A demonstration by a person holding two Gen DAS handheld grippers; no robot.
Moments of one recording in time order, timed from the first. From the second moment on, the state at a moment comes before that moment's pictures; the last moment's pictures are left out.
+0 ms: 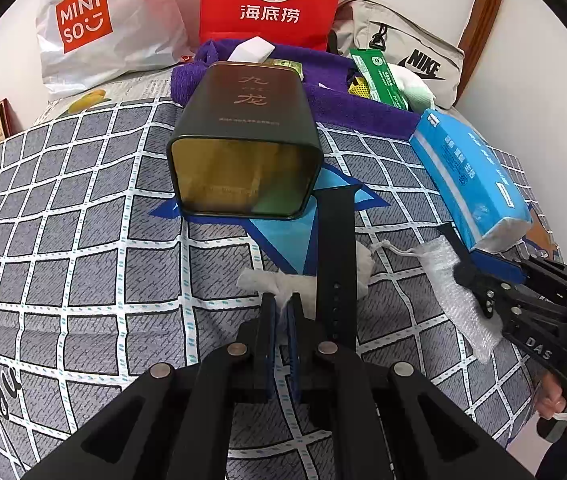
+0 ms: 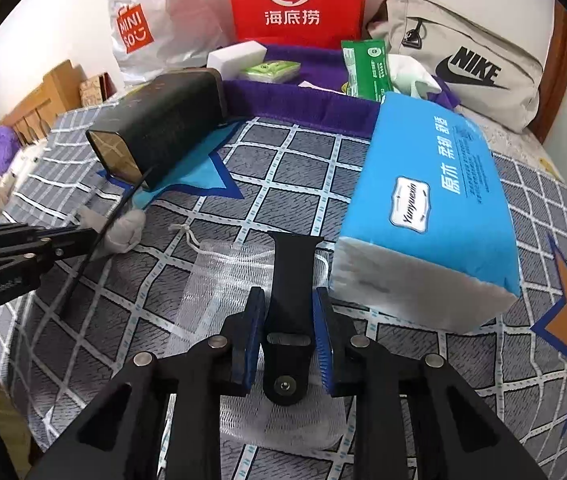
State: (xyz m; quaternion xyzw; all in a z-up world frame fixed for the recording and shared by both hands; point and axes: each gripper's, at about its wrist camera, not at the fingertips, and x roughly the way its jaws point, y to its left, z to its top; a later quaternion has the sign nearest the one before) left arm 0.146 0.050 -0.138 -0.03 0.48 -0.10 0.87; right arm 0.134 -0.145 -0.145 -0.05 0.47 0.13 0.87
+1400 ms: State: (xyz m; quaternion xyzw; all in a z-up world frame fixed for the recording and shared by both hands) left arm 0.135 0.050 -0.042 -0.06 0.39 -0.12 0.91; right arm 0.120 -0.172 -0.068 -0.02 0.41 0.17 0.89
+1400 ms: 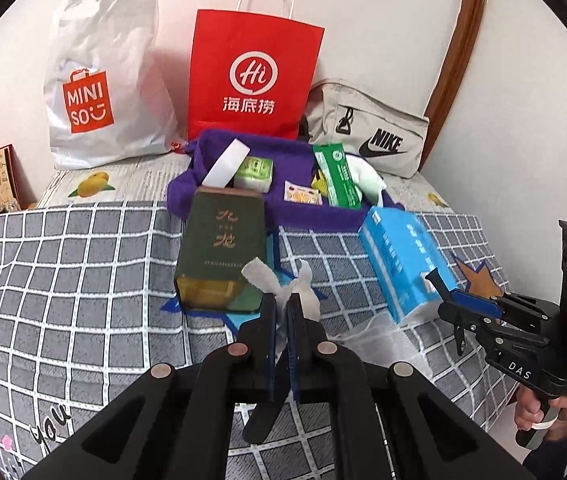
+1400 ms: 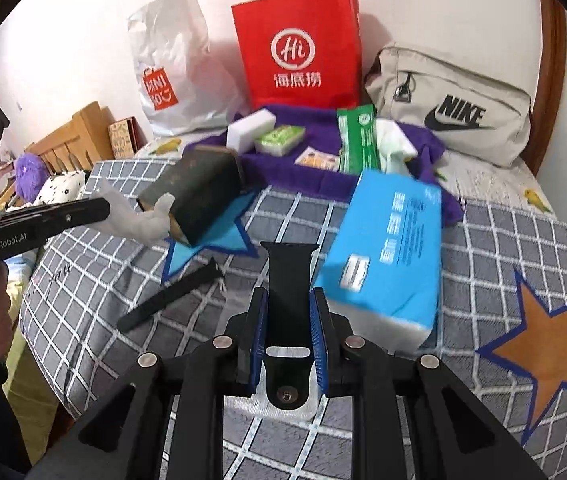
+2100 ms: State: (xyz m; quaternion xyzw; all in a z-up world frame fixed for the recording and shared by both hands) left arm 0.211 0.051 -0.024 -0.05 0.39 -0.09 0.92; right arm 0.208 -0.188 -0.031 -0.02 0.39 0.16 0.91
